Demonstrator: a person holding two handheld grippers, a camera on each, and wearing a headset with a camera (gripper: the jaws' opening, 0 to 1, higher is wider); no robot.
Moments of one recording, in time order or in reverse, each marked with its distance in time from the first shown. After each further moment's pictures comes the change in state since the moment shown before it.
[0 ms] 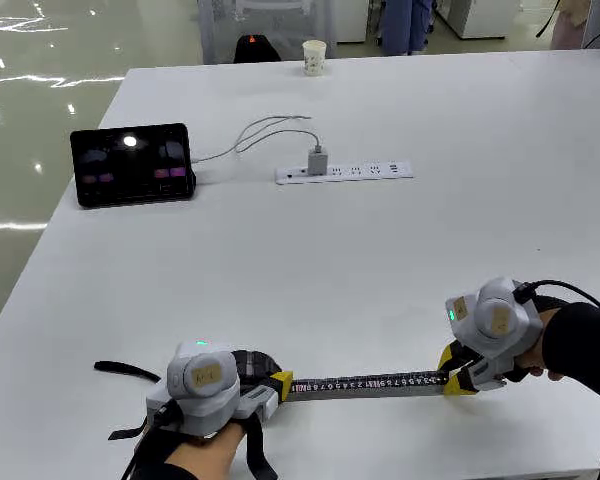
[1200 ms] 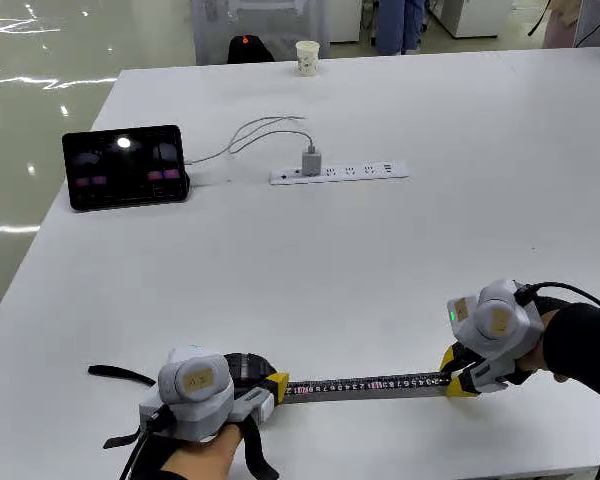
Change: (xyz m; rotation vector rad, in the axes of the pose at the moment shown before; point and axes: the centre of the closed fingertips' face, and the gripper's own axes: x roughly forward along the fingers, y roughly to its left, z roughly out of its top) left arm 0.000 -0.001 0.001 -0.019 -0.006 0.003; right arm -0.004 0.001 -0.010 0.043 0.004 -0.017
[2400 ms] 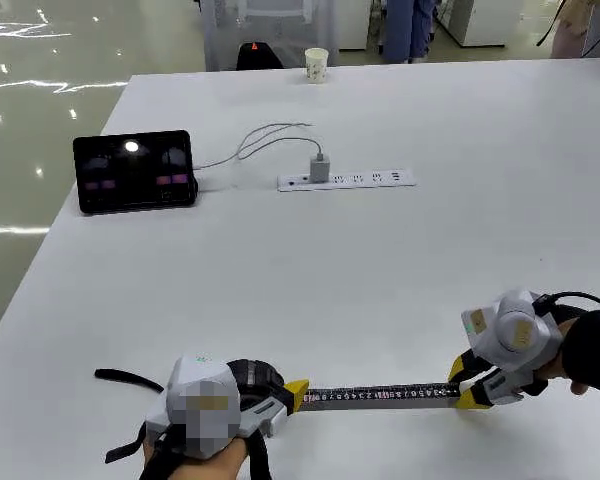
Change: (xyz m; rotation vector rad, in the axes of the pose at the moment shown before) left arm 0.000 0.005 0.014 0.070 -0.123 0.013; right arm -0.002 0.004 0.001 -0.079 -0.024 0.027
